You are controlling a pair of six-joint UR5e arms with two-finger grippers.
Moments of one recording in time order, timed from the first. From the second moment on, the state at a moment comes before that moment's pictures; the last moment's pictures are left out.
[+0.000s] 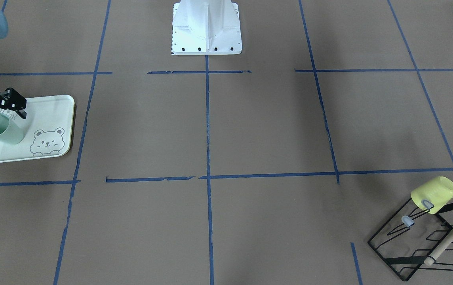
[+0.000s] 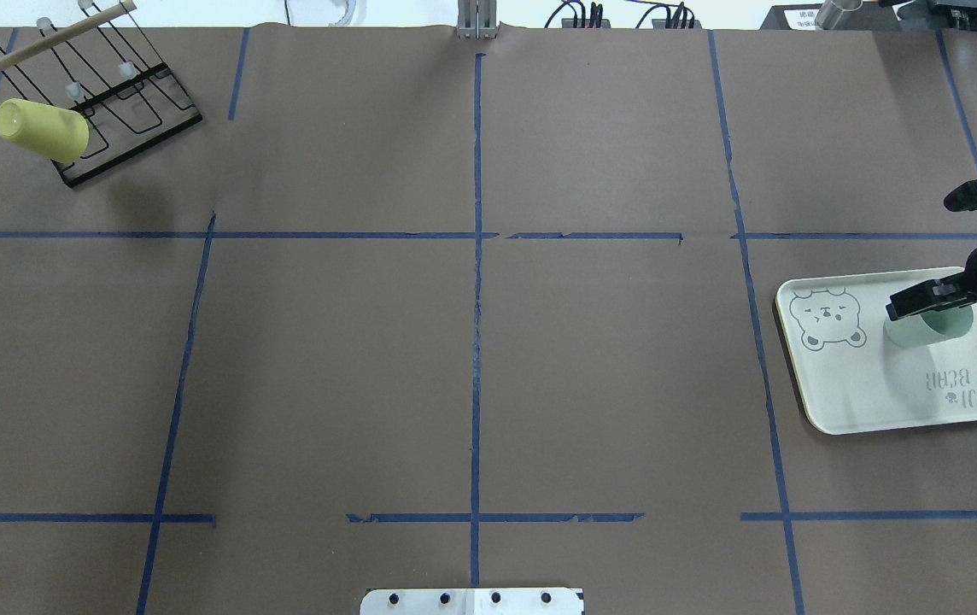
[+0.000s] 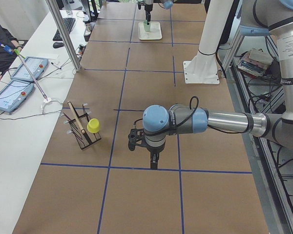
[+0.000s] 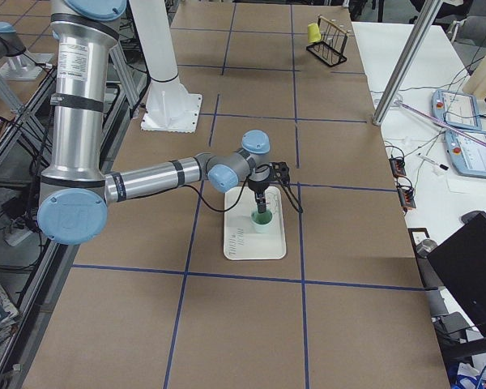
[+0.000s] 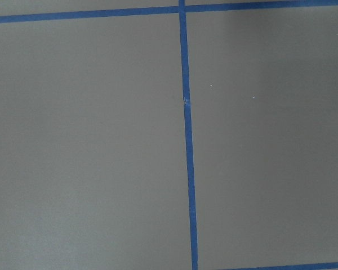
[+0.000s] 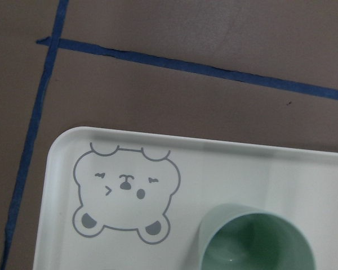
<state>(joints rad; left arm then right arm) -1.63 -1.28 -1.96 -1.38 -2.37 0.17 1.03 -1.70 1.89 -1.22 2.15 0.56</state>
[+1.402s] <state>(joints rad) -1.63 -1.29 -1.94 -1.38 -2.36 0.17 1.48 -1.80 1.93 -1.66 2.32 -0.08</state>
